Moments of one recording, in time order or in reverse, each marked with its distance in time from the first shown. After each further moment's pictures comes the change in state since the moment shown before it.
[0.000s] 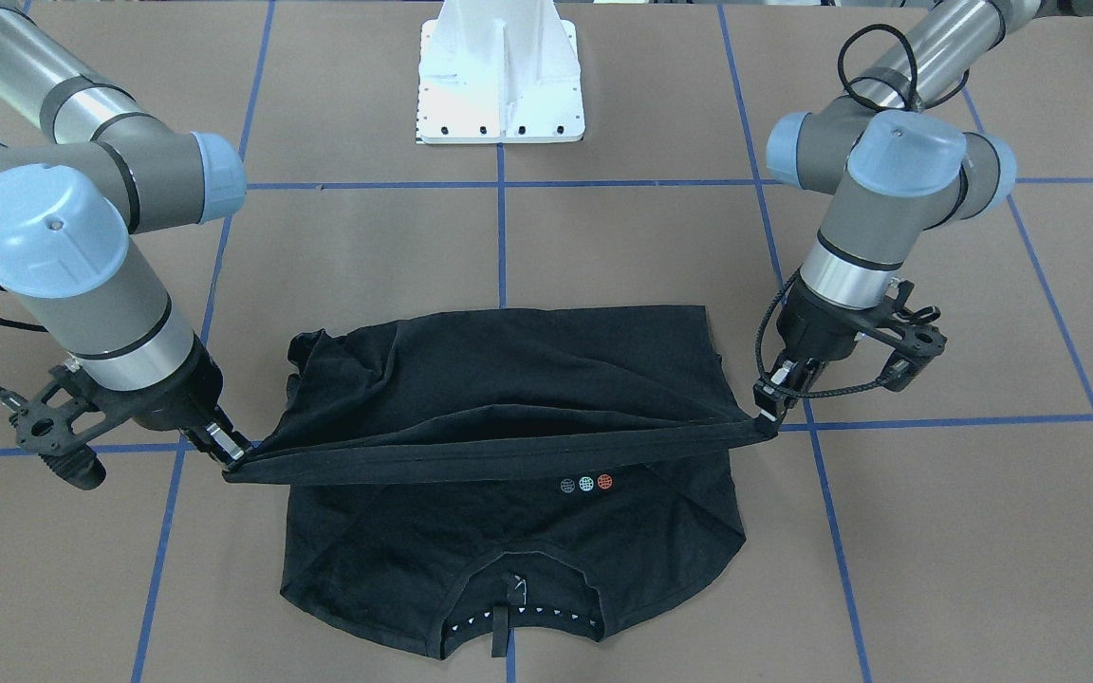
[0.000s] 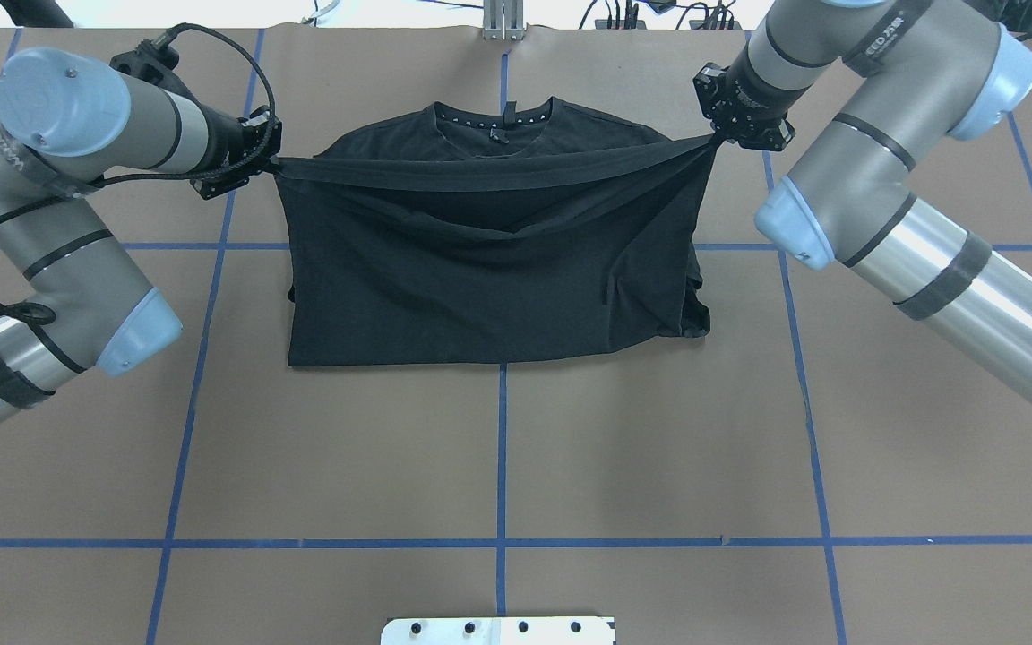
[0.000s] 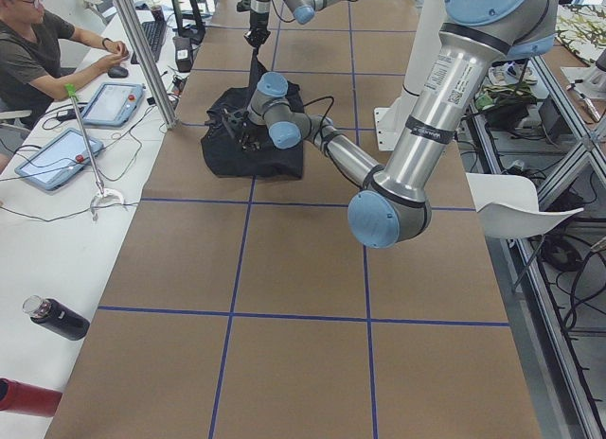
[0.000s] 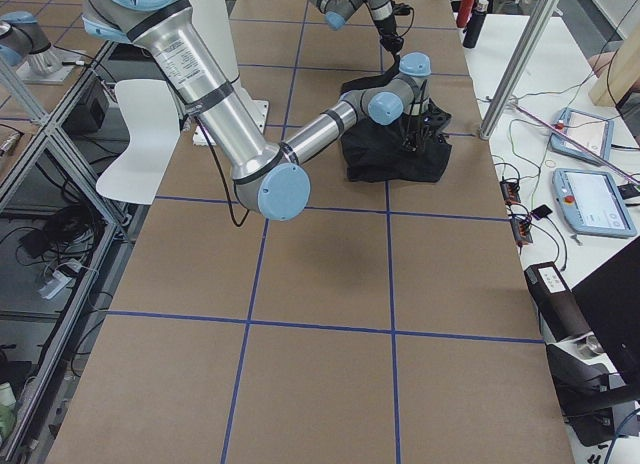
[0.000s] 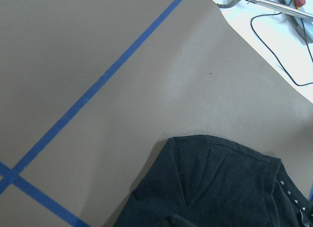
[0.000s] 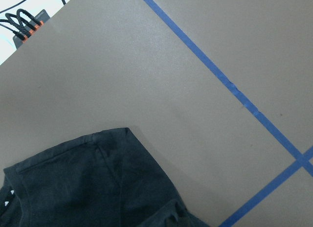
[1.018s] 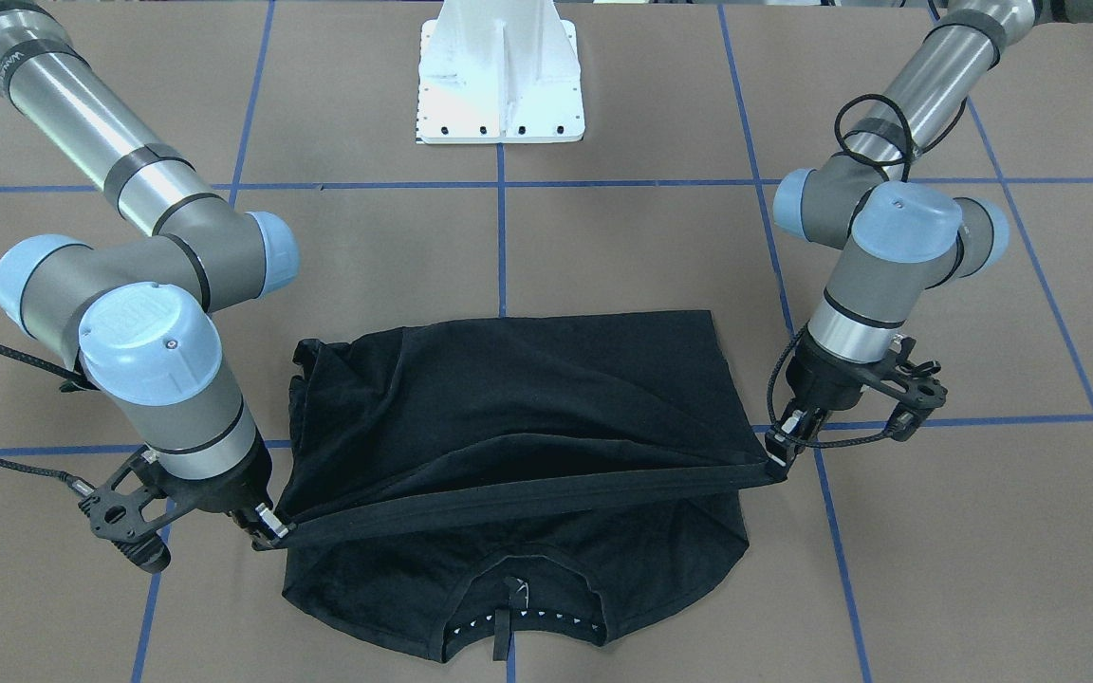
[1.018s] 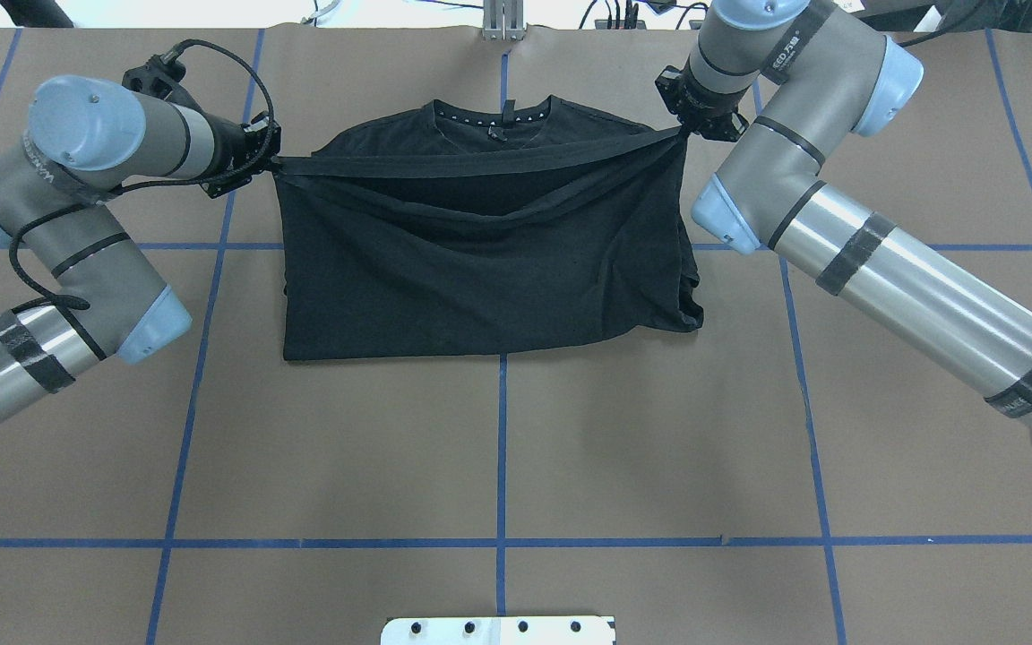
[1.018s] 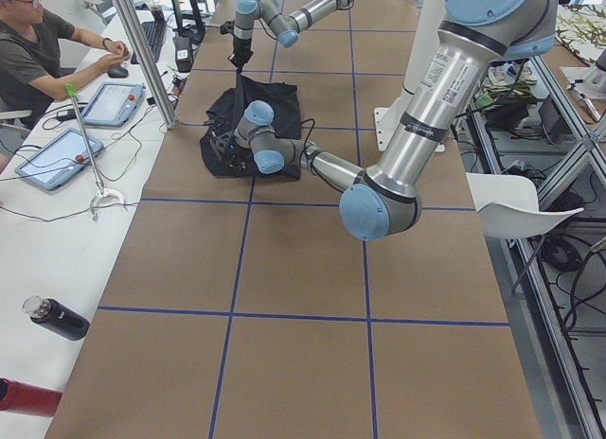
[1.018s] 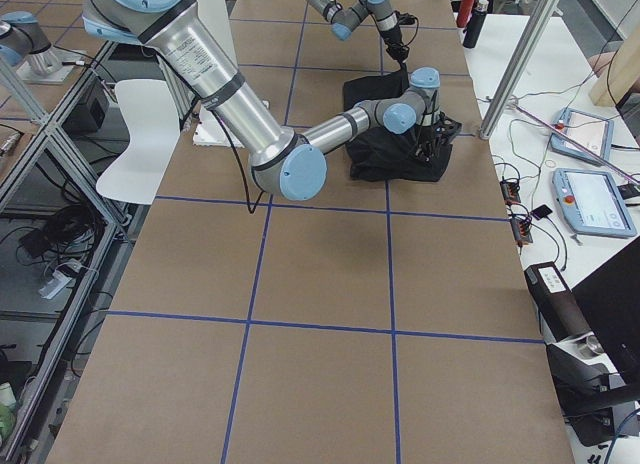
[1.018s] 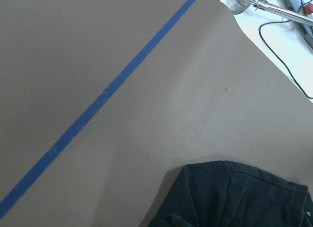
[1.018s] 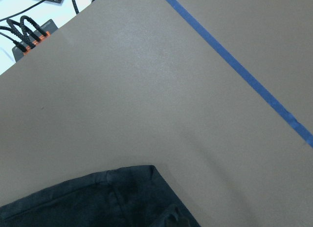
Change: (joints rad) left arm -0.001 -0.026 0.179 -0.177 0.032 -0.005; right arm -0.037 0.136 -0.285 0.132 -0.113 -0.010
